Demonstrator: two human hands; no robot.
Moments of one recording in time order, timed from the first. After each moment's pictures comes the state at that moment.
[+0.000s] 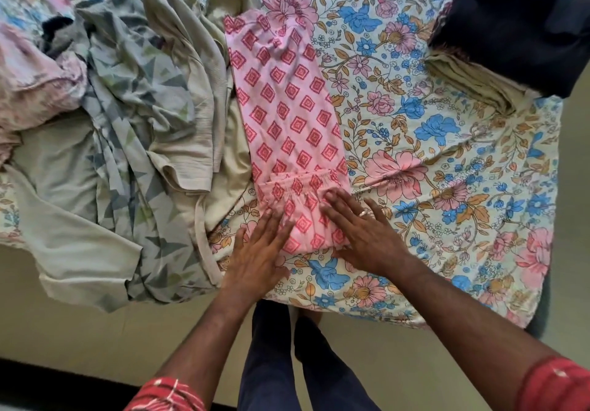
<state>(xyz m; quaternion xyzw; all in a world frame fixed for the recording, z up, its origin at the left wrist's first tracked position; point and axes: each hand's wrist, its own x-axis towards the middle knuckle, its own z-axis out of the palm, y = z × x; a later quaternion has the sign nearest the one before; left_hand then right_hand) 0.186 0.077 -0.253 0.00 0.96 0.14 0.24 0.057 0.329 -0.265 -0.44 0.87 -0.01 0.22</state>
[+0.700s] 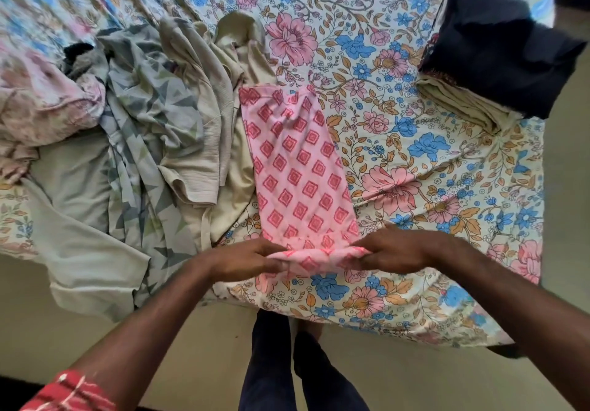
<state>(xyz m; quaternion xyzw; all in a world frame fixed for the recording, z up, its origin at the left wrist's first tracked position) 0.131 0.037 -0.153 -0.04 0.71 0.49 0.51 0.009 0.318 -0.144 -0.34 0.71 -0.07 0.62</state>
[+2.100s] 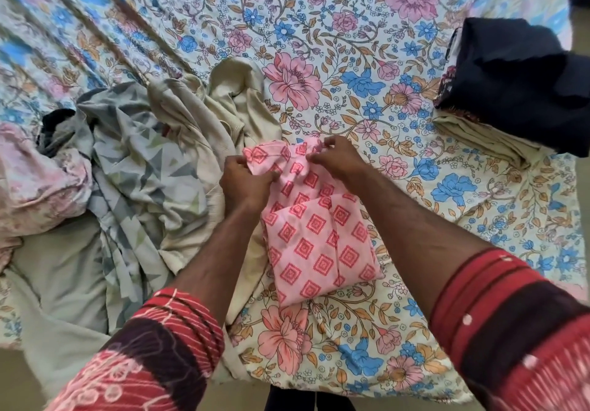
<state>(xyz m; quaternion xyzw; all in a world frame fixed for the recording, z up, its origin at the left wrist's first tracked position) -0.083 -0.026 -0.224 -0.47 0.73 0.49 0.00 -0.180 0.138 -0.220 0.17 0.76 -0.50 0.38</state>
